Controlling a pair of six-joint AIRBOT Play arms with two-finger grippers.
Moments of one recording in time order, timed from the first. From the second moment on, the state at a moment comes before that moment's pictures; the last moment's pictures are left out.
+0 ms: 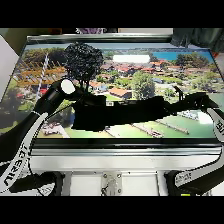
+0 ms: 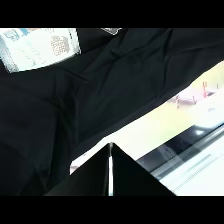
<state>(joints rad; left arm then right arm) -0.39 -1.42 1.25 1.02 -1.05 -1.53 -0.35 -1.77 1.15 2.35 -1.21 -2.14</state>
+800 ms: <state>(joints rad) -0.59 -1.77 1.50 0.97 -0.99 -1.57 -0.17 -1.41 1.31 2.05 -1.39 -1.93</state>
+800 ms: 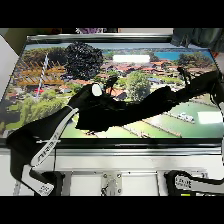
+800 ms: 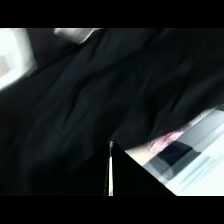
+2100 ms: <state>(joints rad) -0.25 -1.68 1.70 0.95 -1.11 -1.53 0.42 -1.33 1.55 1.73 -1.41 -1.52</state>
